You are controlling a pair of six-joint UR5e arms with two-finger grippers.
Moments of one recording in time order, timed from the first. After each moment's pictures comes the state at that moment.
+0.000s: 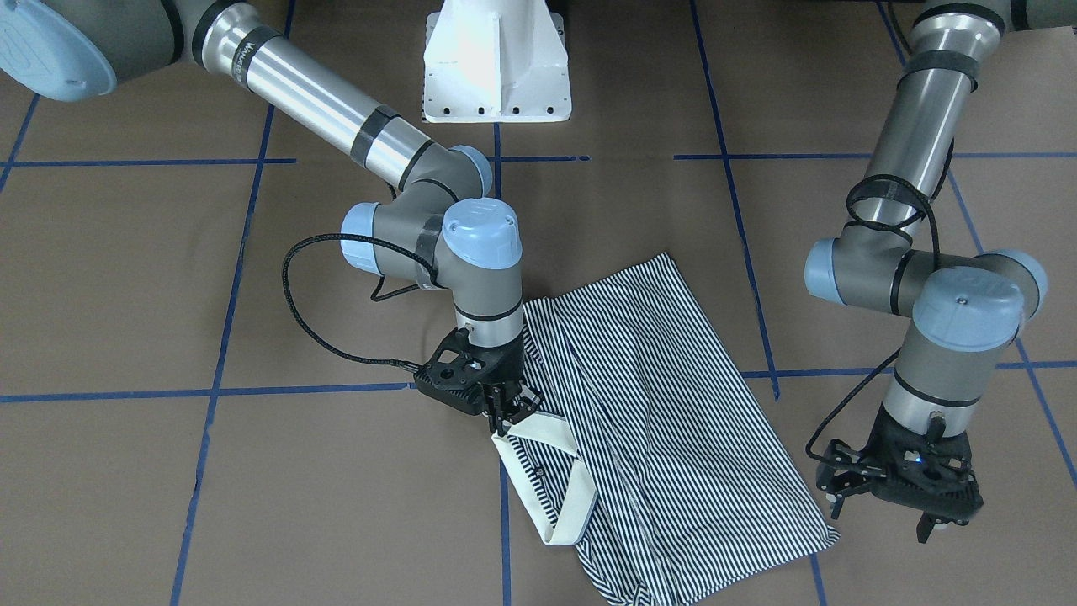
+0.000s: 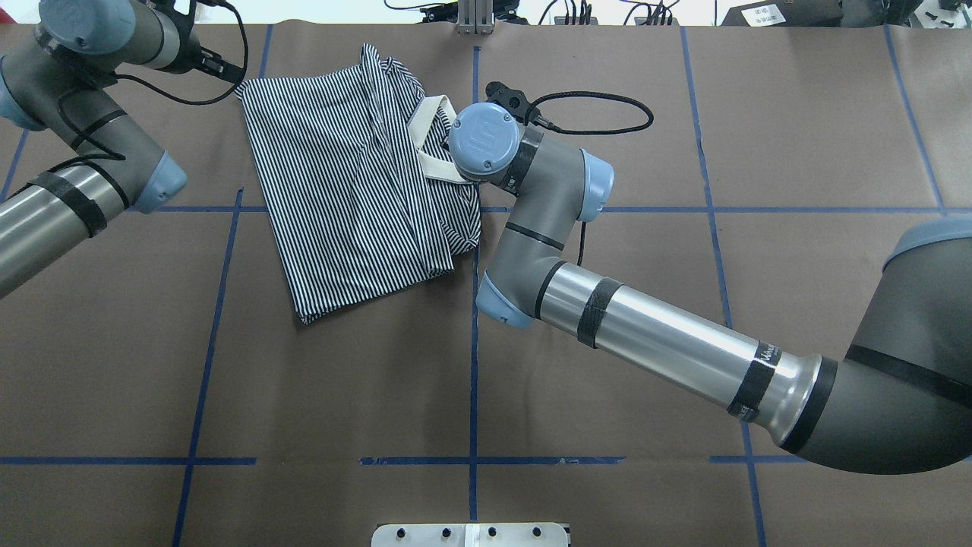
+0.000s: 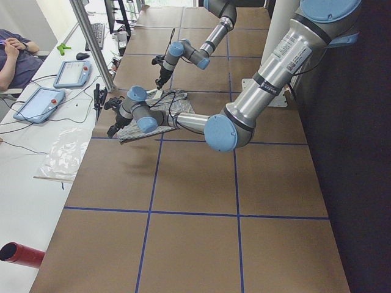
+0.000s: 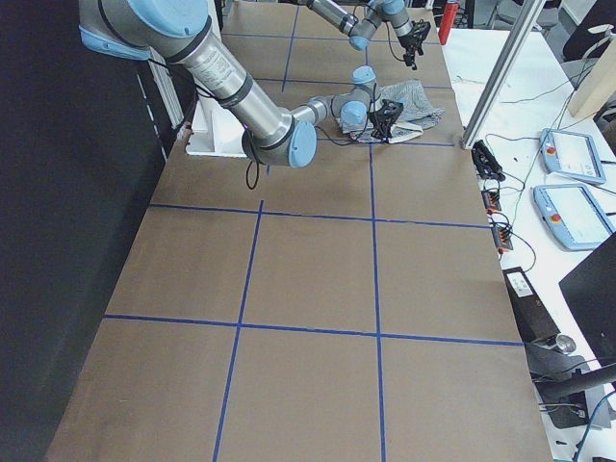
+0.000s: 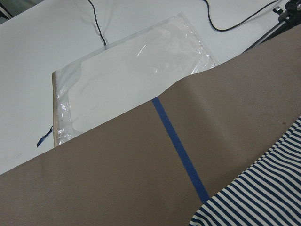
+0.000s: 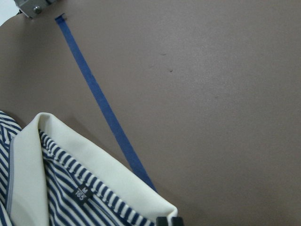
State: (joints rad) left arm -1.02 -2.25 -0.97 -2.40 -1.75 -0.45; right arm 0.60 -0.53 0.91 -1.05 1.56 1.76
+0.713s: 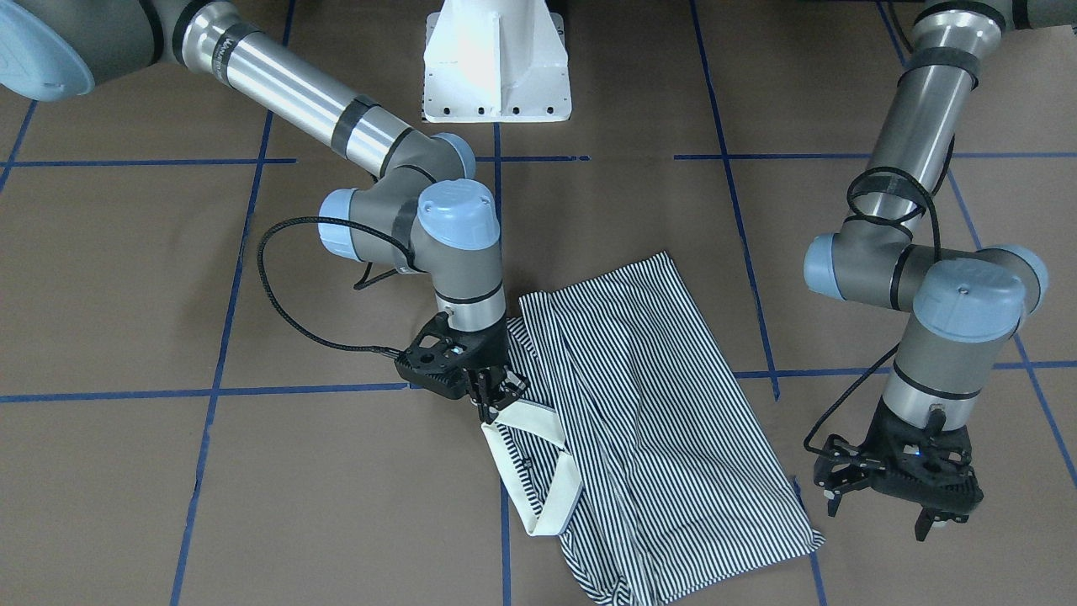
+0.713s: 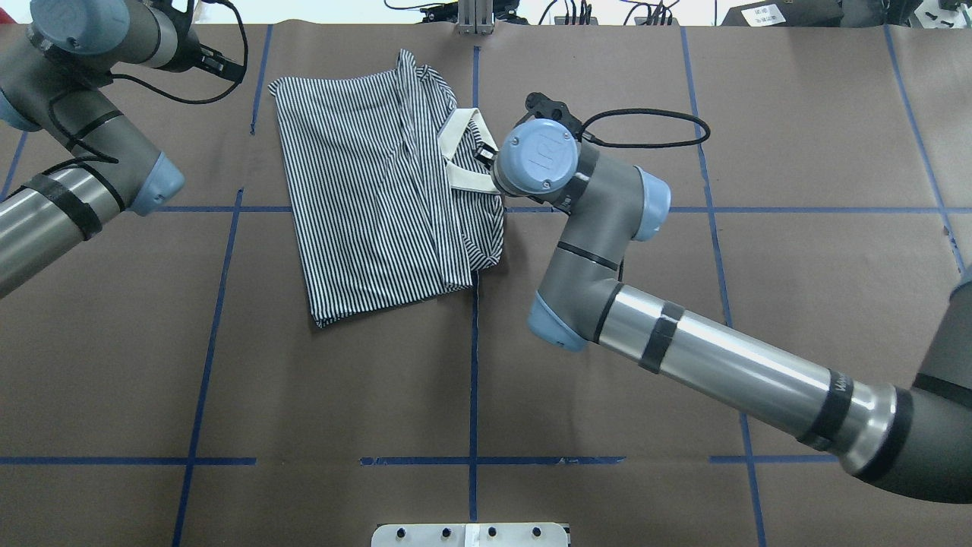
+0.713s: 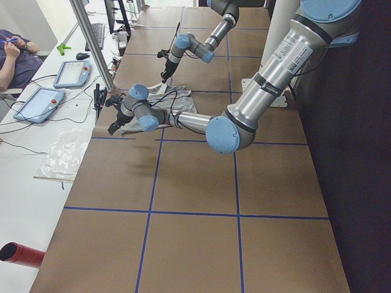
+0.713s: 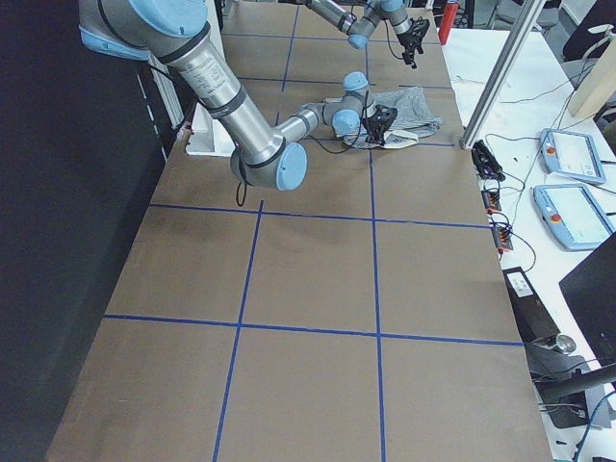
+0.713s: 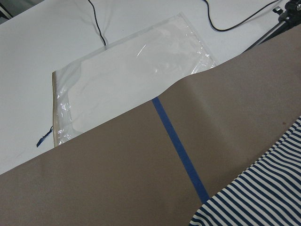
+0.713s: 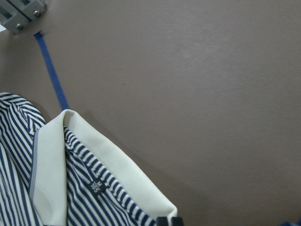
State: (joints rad) left arm -1.02 -2.22 -1.04 -2.40 -1.77 -0.45; right arm 0.60 -0.77 1.23 -1.09 1.57 1.75
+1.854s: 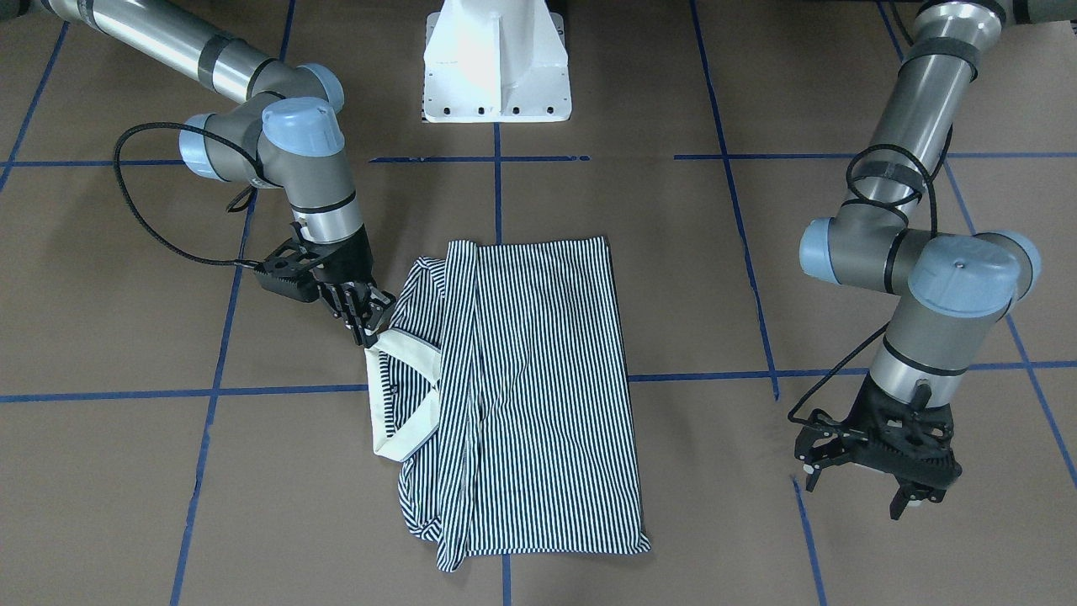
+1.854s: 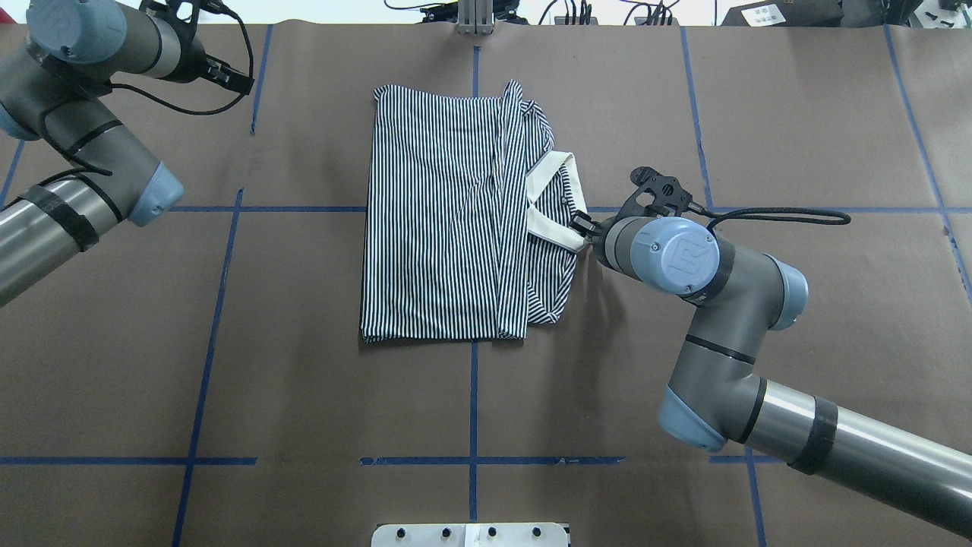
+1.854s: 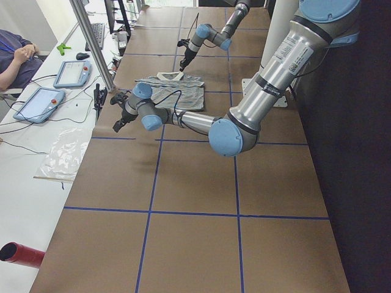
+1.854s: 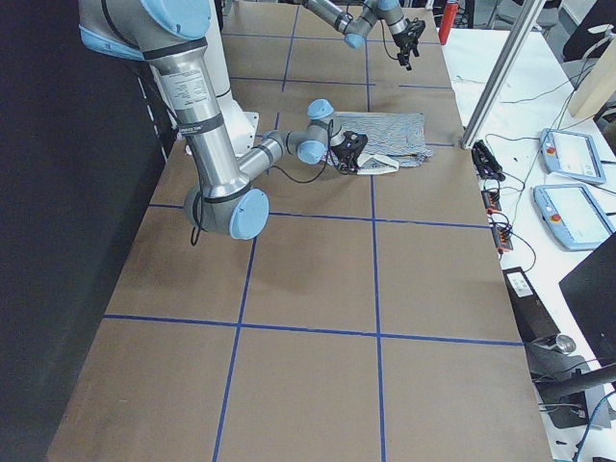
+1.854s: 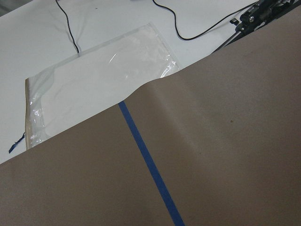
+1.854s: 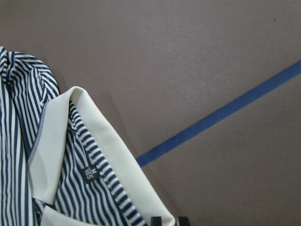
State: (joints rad) left arm -1.00 -2.19 -1.09 -2.40 -1.80 -0.45; right arm 0.53 -1.14 1.61 -1.09 1.48 1.74
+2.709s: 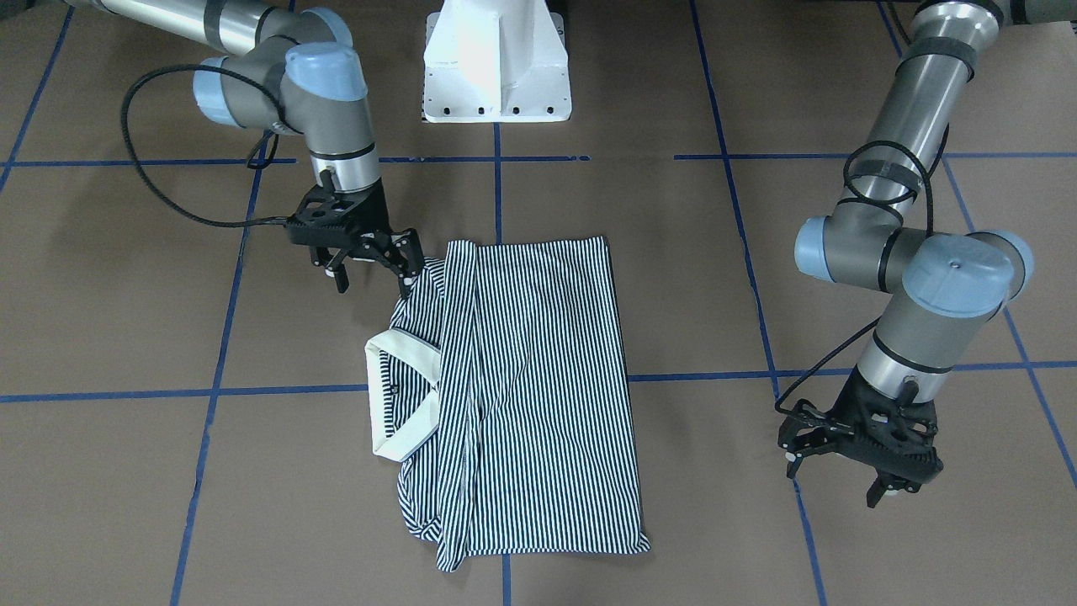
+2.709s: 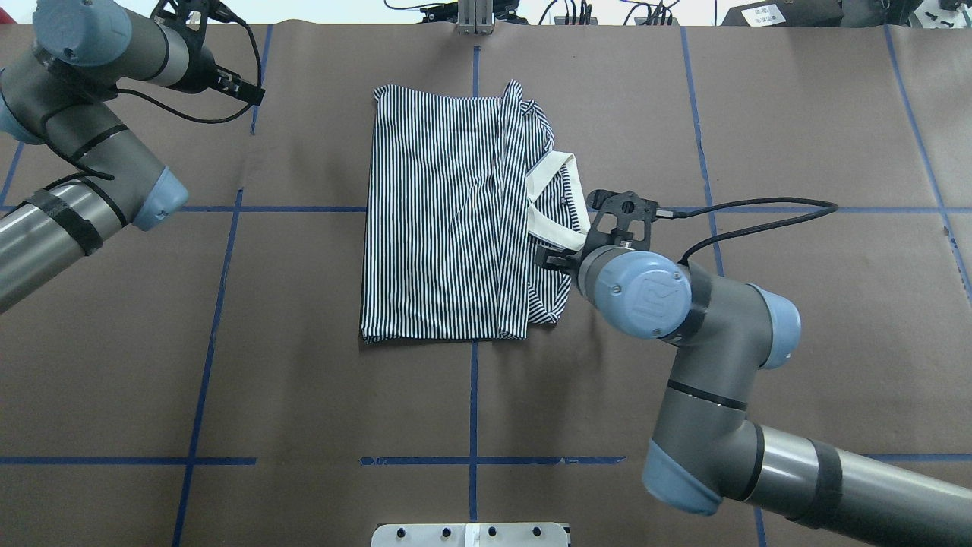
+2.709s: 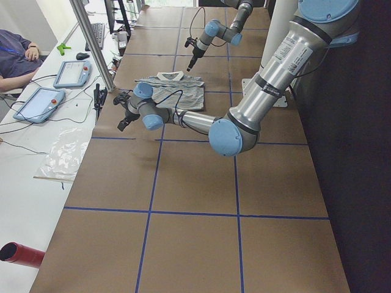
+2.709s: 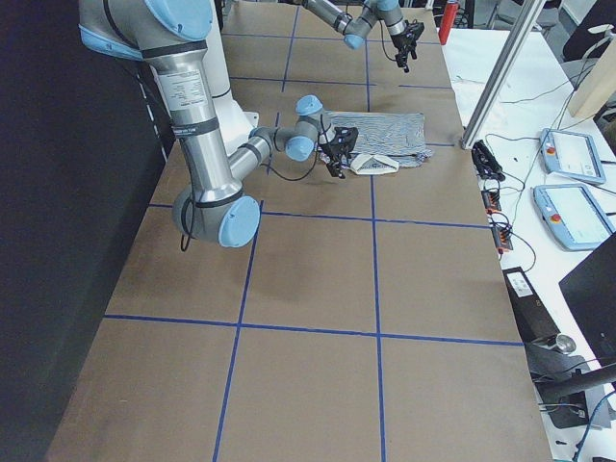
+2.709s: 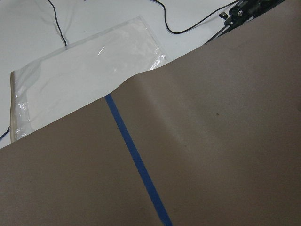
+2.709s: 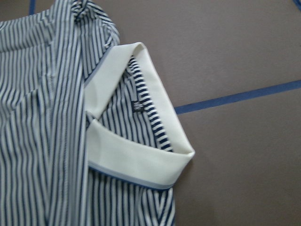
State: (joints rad) left arm -0.99 -2.19 -1.10 -2.41 -1.88 -0.50; right arm 0.42 -1.08 1.77 -1.40 1.39 1.48
